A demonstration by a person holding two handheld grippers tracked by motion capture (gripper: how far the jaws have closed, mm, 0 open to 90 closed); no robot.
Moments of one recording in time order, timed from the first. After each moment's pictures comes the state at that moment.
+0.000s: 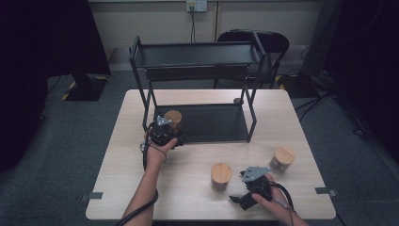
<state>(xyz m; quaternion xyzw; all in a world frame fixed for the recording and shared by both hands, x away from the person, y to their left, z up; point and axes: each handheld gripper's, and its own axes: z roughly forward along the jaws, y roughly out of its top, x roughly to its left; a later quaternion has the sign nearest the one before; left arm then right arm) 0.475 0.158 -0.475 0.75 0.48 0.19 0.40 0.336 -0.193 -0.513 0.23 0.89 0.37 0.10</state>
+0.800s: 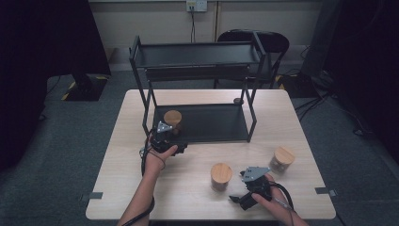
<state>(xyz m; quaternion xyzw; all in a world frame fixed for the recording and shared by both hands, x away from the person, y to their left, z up) 0.456 0.156 -0.480 0.76 0.46 0.16 0.43 0.336 -0.193 -0.513 0.23 0.89 0.37 0.10</state>
